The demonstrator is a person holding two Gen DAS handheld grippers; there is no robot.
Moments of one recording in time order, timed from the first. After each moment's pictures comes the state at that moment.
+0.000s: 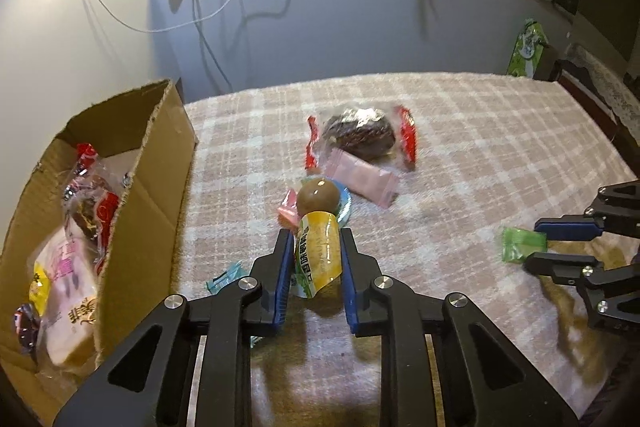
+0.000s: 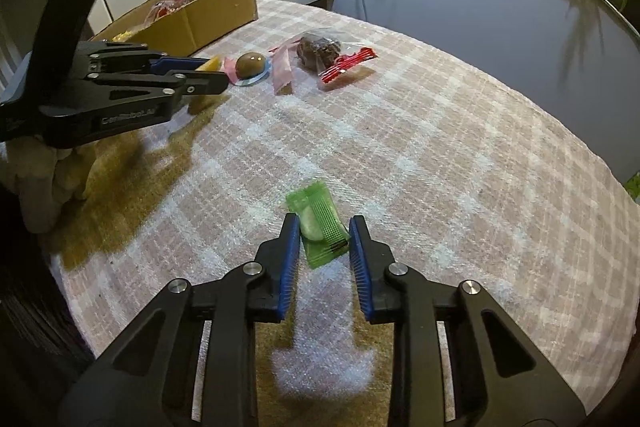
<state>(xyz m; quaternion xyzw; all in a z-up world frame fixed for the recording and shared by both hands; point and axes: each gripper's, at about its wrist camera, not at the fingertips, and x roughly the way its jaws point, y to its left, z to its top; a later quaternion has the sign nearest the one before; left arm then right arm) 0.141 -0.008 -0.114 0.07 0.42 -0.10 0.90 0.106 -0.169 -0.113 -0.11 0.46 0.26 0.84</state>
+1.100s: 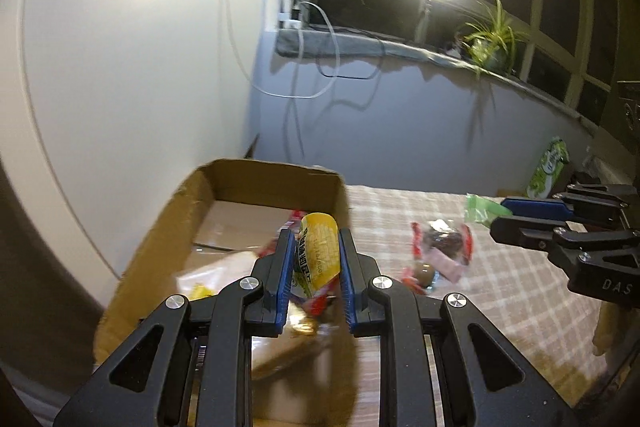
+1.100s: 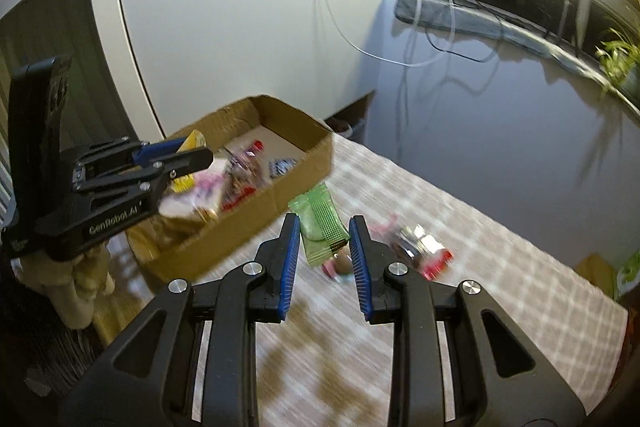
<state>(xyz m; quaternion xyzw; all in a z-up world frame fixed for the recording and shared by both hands) 0.108 0.120 -0.036 -0.04 0.30 -0.03 0.95 0.142 -0.042 -0.003 -0.11 0.36 0.30 0.88</state>
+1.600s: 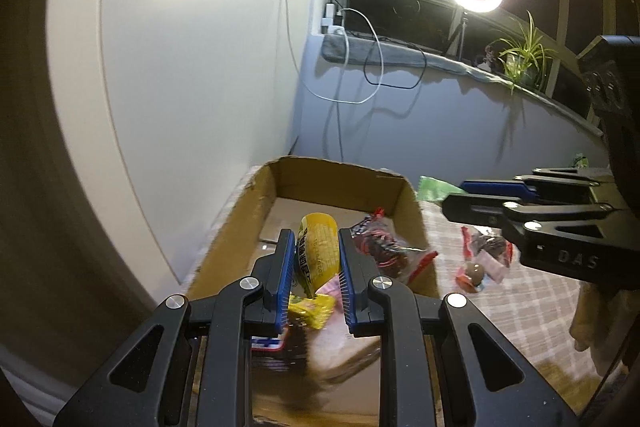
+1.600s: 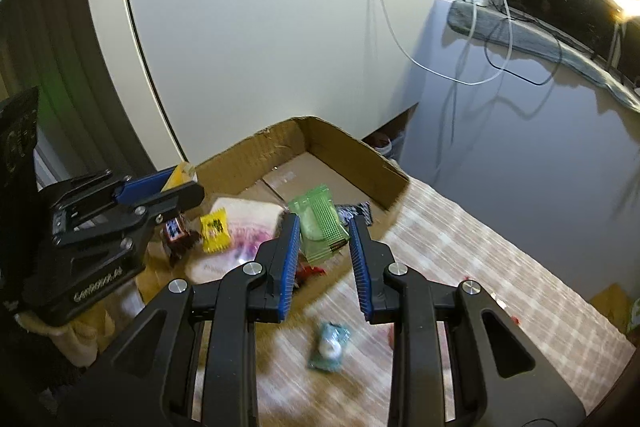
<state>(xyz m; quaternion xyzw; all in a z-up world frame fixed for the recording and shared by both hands) 0.097 0.169 -0.041 -0.05 0.29 0.02 0.96 0.176 0.053 -0.017 -0.12 0.35 0.34 0.86</state>
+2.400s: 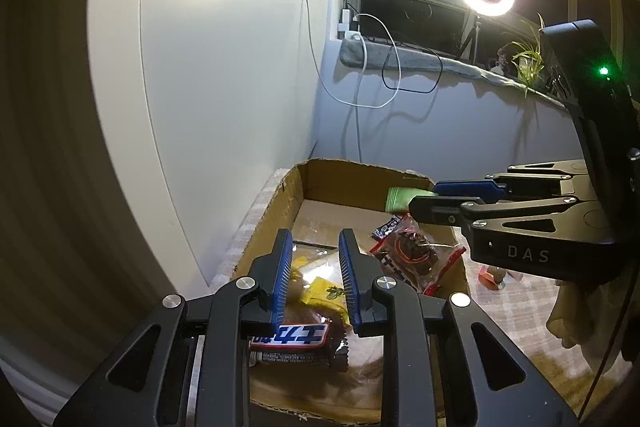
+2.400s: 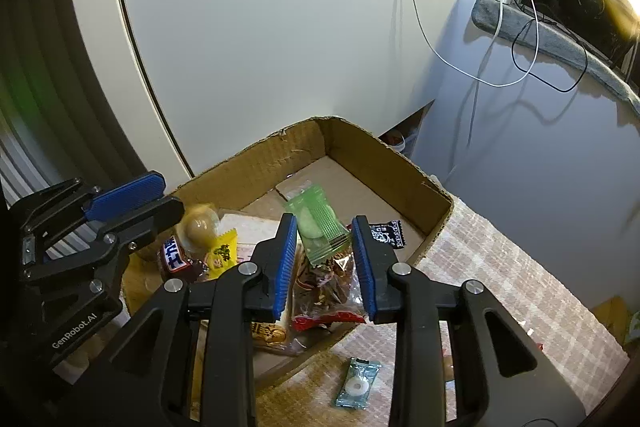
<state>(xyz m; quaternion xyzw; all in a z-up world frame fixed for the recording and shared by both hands) 0.089 0.182 -0.043 -0.04 0.28 0.04 0.96 0.190 0.094 -0.030 -0.14 0.37 0.34 0.85</state>
